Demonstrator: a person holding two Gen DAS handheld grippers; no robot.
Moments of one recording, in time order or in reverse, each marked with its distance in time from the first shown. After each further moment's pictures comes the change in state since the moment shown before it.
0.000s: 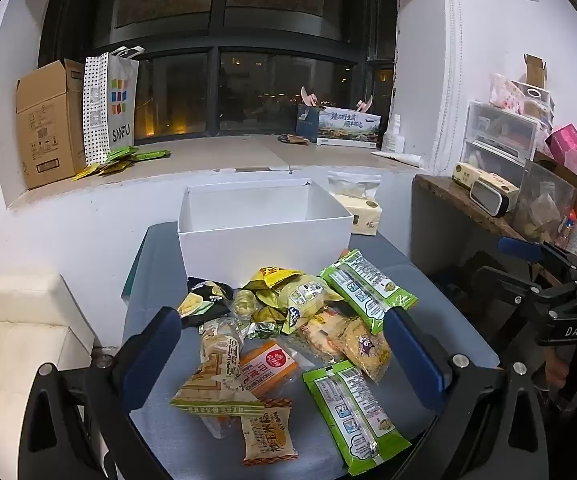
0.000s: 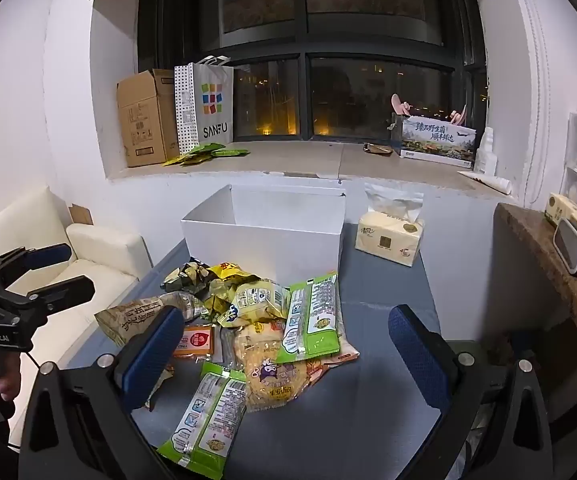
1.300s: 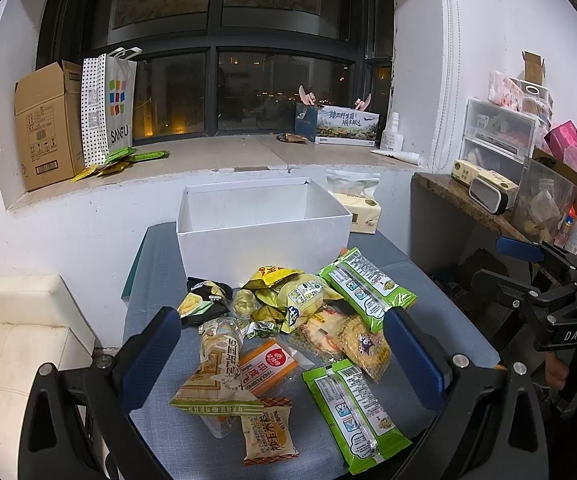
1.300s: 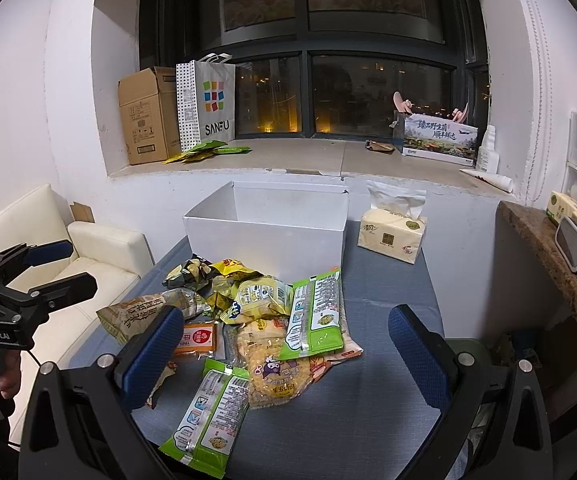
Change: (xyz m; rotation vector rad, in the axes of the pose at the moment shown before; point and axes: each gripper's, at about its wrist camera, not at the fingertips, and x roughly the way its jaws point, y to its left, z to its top) left arm -0.001 -0.001 0.000 0.009 -0.013 0.000; right arm 0.001 0.002 -0.002 0.004 0.011 0.008
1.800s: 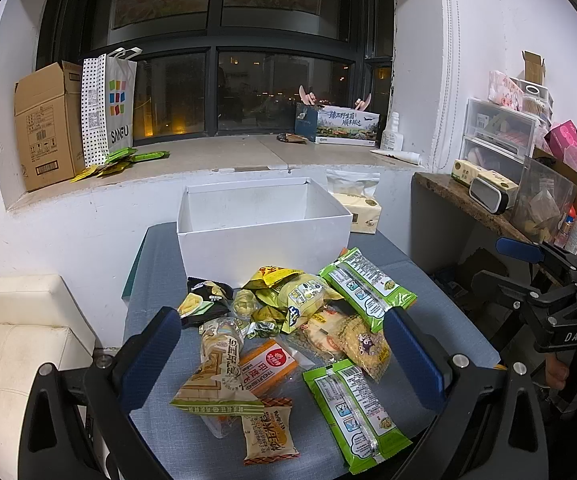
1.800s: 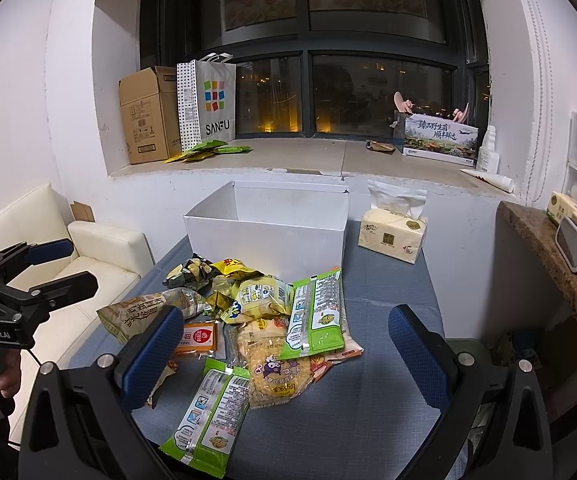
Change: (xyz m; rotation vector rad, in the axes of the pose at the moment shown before) left arm -0.001 0.000 0.000 0.000 0.000 0.001; right arm 0.000 0.001 0.000 -0.003 0.000 0.001
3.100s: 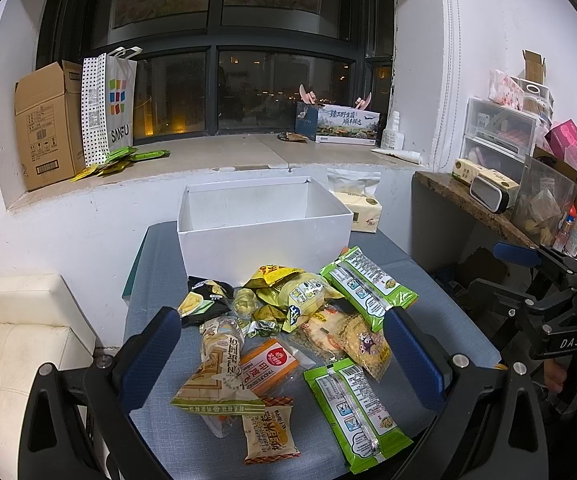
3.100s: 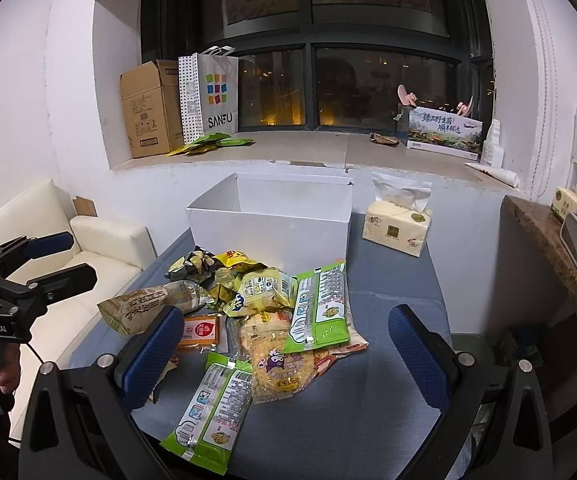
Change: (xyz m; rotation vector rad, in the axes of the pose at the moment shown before) left arm 0.003 0.001 -0.002 0.003 0.003 0.002; right arm 0.006 0.000 -0.004 -0.001 0.024 0.016
